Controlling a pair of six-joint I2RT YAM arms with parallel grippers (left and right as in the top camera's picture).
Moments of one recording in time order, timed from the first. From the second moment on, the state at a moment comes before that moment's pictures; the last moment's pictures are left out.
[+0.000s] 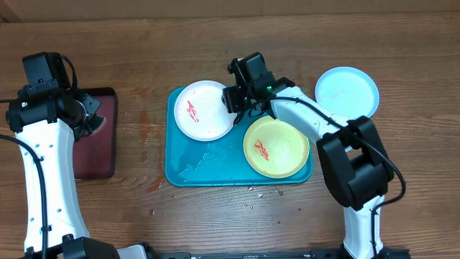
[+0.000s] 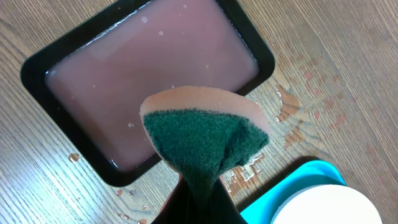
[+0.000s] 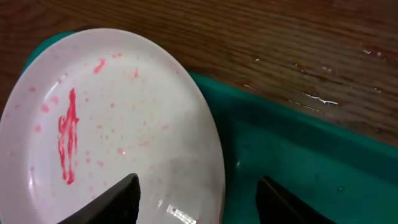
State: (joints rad) left arm 0.30 1.49 1.44 -1.07 -0.14 -0.71; right arm 0.52 2.14 1.52 -0.36 -0.19 0.22
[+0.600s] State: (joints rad) left arm 0.24 1.50 1.44 -1.06 -0.04 -0.65; right arm 0.54 2.18 1.54 -0.56 -0.21 0.28
